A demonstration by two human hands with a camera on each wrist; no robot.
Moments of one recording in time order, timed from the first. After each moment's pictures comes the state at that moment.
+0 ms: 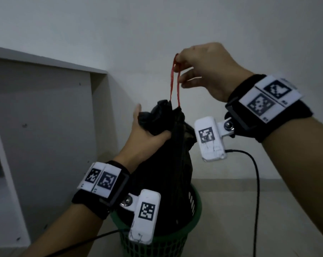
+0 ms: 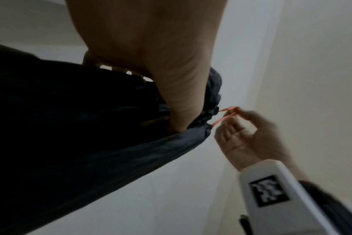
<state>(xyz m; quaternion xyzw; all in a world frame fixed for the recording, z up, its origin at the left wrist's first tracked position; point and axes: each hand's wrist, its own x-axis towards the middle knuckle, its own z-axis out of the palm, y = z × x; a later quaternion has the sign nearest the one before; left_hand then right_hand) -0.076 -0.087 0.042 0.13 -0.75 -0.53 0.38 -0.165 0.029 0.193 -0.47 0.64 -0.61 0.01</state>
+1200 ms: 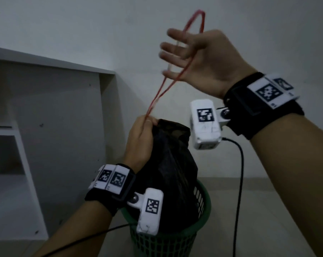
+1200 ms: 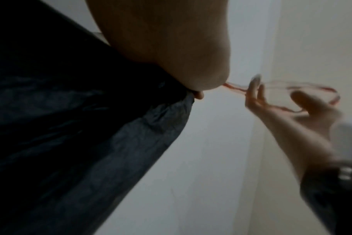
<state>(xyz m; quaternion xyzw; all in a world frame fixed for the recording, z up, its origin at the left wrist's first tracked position) -0.081 -0.119 0.021 0.09 -0.70 -0.47 0.53 -0.150 0.015 0.197 -0.49 0.44 -0.70 0.27</state>
